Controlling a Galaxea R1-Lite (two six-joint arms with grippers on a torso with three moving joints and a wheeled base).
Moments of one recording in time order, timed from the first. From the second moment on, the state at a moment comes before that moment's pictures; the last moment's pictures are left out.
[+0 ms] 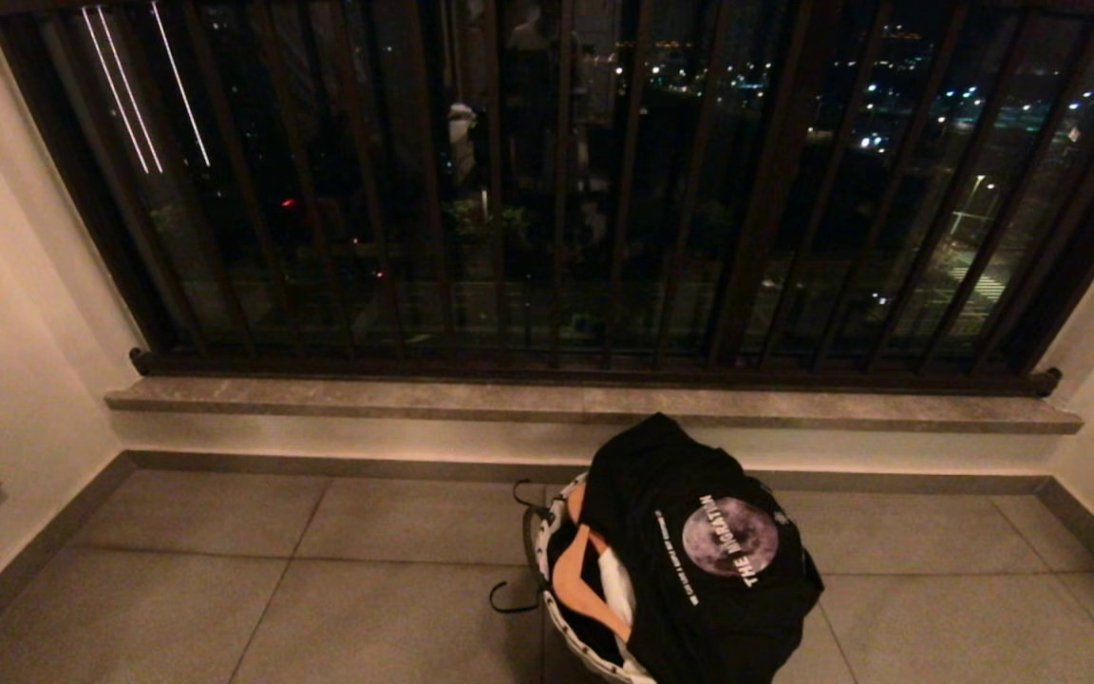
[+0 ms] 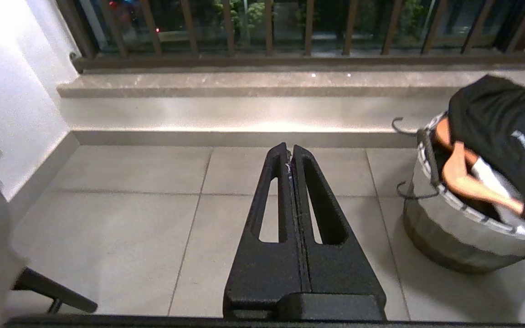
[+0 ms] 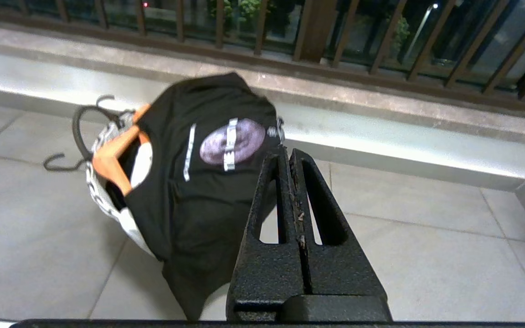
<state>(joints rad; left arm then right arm) 0.00 0.00 0.00 -0.02 0.00 0.02 0.00 0.00 0.00 0.00 0.04 -0.11</state>
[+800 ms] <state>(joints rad) 0.00 0.00 0.00 -0.02 0.00 0.01 0.00 0.00 0.00 0.00 0.04 -0.12</state>
